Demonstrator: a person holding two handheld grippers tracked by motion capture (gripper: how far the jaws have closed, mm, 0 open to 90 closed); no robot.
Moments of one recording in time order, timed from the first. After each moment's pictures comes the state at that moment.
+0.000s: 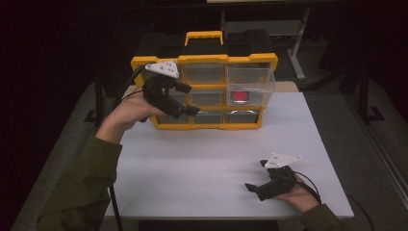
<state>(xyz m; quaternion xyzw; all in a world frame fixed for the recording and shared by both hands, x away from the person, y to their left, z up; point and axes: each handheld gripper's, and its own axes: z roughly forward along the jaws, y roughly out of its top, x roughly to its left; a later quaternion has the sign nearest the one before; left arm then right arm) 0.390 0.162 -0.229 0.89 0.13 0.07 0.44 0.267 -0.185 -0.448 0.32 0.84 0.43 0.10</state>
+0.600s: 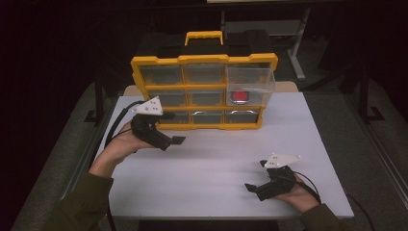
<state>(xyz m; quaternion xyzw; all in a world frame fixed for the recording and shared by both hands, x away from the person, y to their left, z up) 0.353 0.207 -0.312 0.87 0.18 0.10 0.45 0.267 -0.184 -0.449 0.32 0.84 0.42 0.10</state>
